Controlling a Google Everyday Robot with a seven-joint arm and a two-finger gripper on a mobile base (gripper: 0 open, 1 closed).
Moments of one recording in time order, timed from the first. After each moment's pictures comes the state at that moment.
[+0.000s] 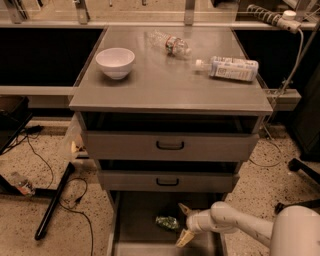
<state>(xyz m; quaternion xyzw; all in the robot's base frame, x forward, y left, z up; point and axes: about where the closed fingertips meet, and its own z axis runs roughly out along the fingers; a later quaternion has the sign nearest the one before) 0.526 -0.093 0.201 -0.61 0.69 0.21 0.33</state>
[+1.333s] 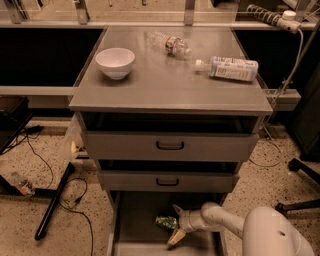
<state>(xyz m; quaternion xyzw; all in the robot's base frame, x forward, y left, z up) 0.554 -0.066 0.128 -0.59 0.71 0.24 0.32</state>
